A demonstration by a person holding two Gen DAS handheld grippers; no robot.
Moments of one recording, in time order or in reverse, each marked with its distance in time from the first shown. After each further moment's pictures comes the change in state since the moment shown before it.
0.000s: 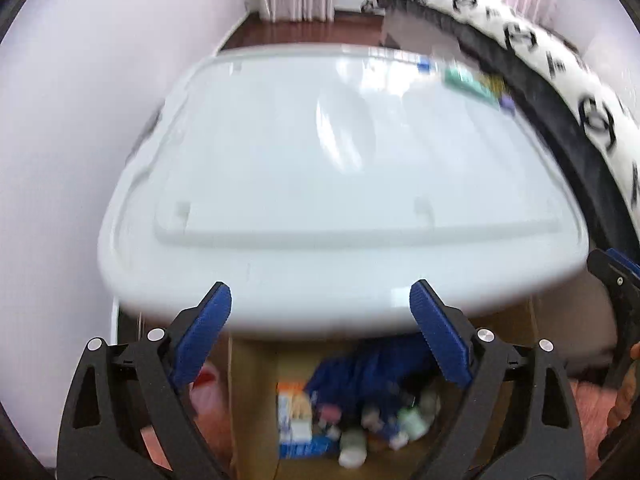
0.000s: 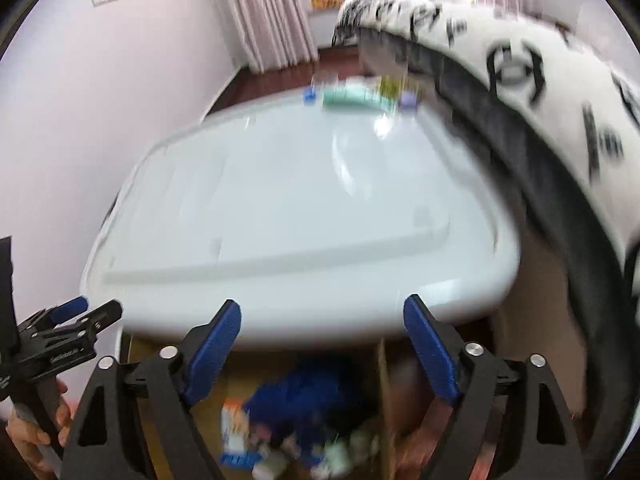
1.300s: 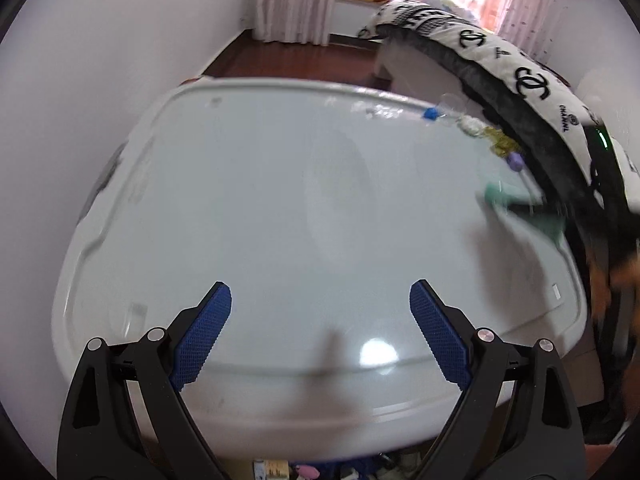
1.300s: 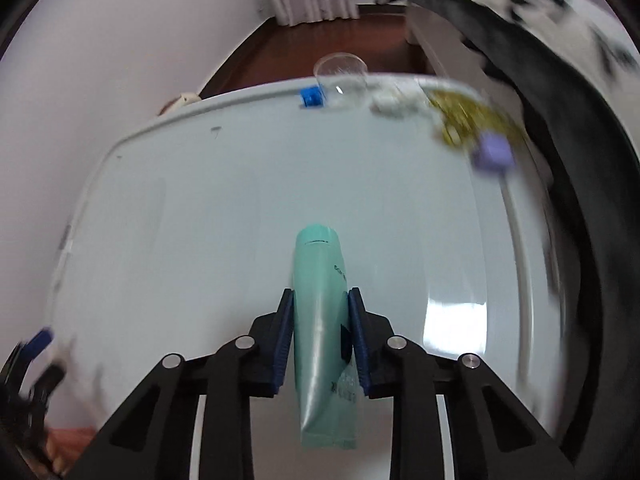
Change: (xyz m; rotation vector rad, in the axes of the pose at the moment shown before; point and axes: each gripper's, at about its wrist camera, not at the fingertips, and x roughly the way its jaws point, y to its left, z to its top) left arm 0.040 0.014 0.057 -0.024 -0.075 -0.112; right arm 0.153 -0.044 0.140 -0.096 0.223 0.083
